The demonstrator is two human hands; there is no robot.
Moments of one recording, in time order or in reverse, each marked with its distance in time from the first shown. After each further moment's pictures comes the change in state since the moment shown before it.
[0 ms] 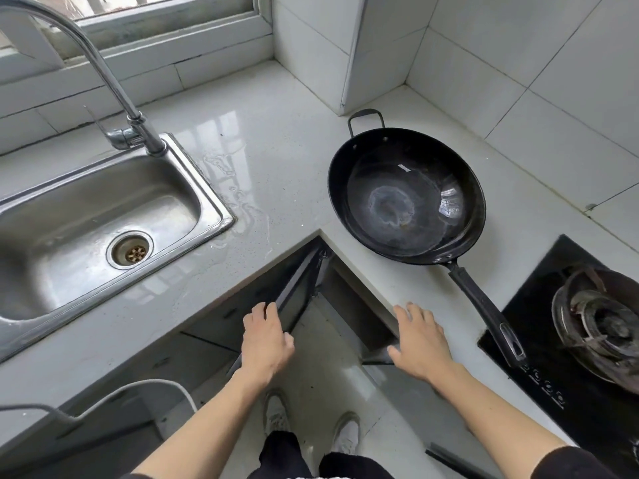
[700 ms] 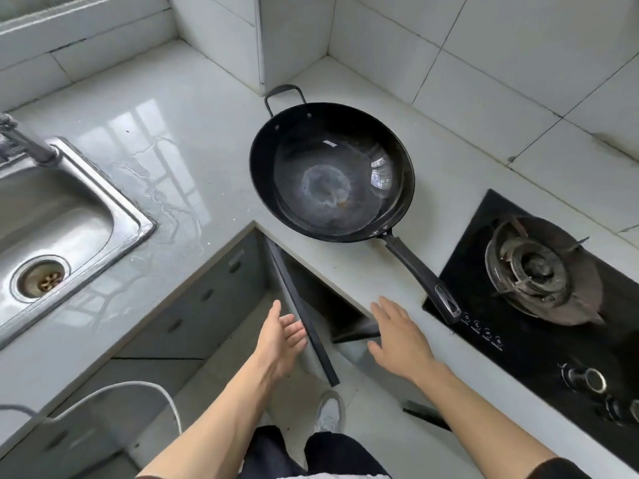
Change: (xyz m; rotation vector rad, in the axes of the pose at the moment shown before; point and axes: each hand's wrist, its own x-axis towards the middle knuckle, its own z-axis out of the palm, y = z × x) left_hand -0.006 0.102 0.039 -1.490 -0.550 -0.619; right_hand -0.043 0.050 0.014 0.211 -0.019 0.022
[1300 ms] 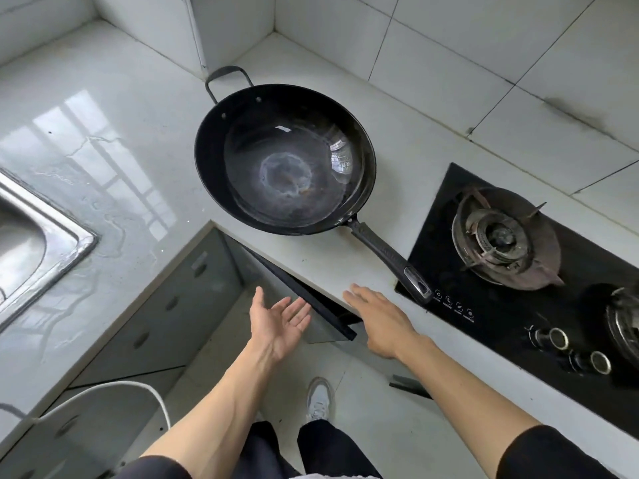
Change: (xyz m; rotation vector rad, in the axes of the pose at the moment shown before) left_hand 0.026 -0.004 0.048 -0.318 -0.145 -0.091; right_hand 0.002 0.014 -0.016 0.072 -0.108 0.011
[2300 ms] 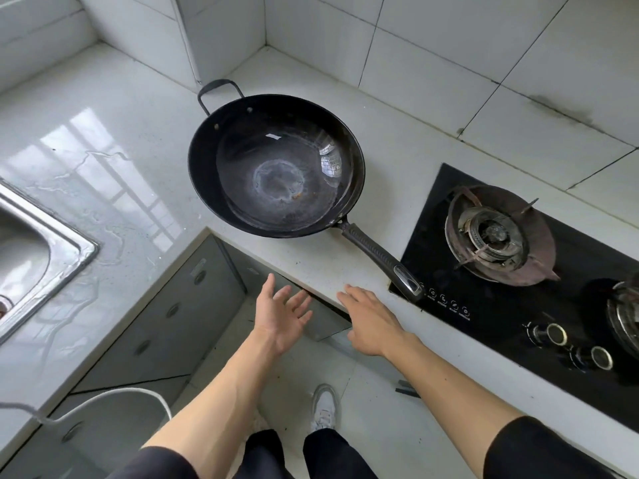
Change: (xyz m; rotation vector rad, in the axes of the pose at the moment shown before) left_hand -0.010 -0.003 0.025 0.193 -0.079 0.068; right_hand 0.005 -0.001 0.011 0.070 0.047 0.027
